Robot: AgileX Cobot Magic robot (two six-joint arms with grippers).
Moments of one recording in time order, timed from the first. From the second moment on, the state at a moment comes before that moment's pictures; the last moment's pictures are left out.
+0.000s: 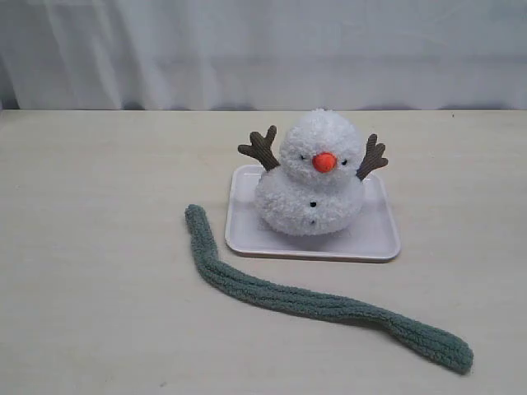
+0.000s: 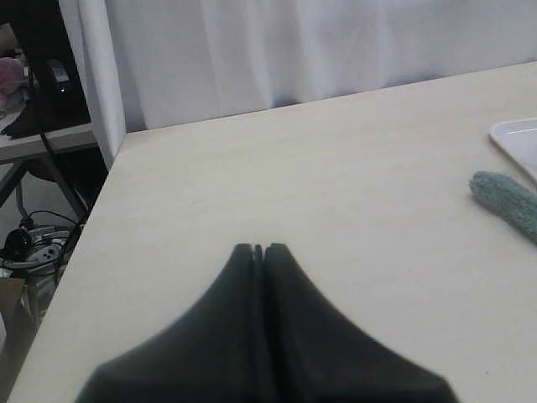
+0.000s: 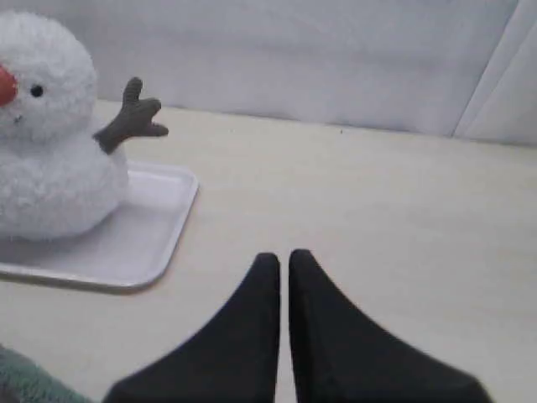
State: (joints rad) left arm -0.06 0.00 0.00 0.05 0.33 0.13; right arm -0.03 0.01 0.00 -0.08 0.30 -0.06
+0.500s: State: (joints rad) left arm -0.06 0.00 0.00 0.05 0.33 0.13; right arm -0.03 0.01 0.00 0.04 -0.31 0.14
